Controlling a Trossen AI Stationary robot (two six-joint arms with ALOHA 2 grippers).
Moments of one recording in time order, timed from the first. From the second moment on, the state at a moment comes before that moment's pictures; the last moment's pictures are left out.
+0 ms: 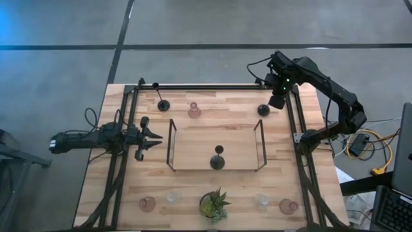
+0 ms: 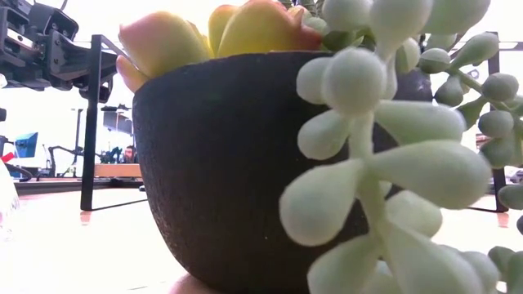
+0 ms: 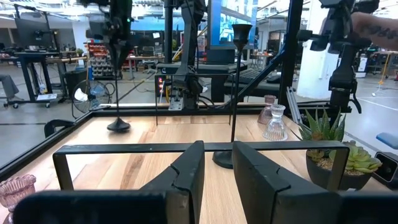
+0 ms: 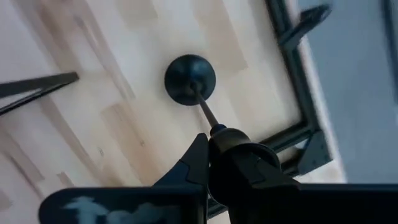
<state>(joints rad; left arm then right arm) 0.03 0.02 0.01 0.03 0.09 -0.01 -0.85 1.40 1.39 -1.37 0.06 -0.42</state>
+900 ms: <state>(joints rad) 0.03 0.02 0.01 0.03 0.09 -0.01 -0.55 1.68 1.93 -1.57 0.13 -0.43</state>
